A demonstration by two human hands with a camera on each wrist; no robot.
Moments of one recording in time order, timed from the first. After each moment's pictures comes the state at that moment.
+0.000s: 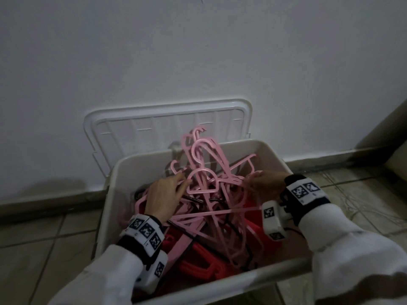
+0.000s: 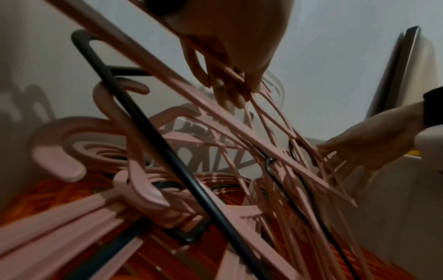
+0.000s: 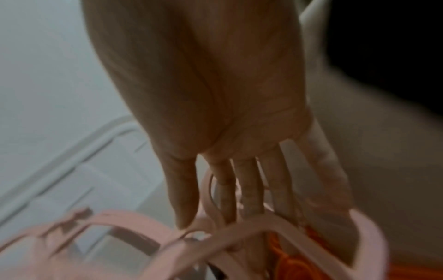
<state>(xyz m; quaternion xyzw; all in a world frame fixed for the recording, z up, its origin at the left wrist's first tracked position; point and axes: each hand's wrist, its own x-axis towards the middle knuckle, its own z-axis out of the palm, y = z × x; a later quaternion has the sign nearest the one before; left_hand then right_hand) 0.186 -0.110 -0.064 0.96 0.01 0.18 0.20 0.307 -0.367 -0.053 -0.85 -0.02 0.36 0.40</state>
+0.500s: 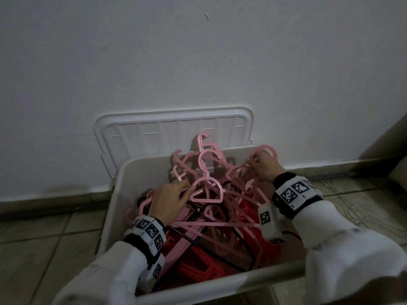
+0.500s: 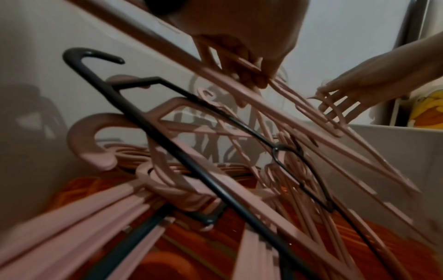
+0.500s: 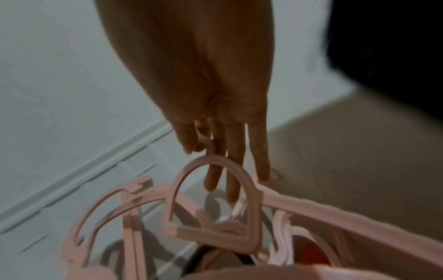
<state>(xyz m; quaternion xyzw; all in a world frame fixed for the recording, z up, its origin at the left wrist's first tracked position) 0.178 -0.111 -0.069 0.95 -0.04 0.21 0.22 0.291 -0.342 -0.001 -0.91 -0.07 0.08 0.39</state>
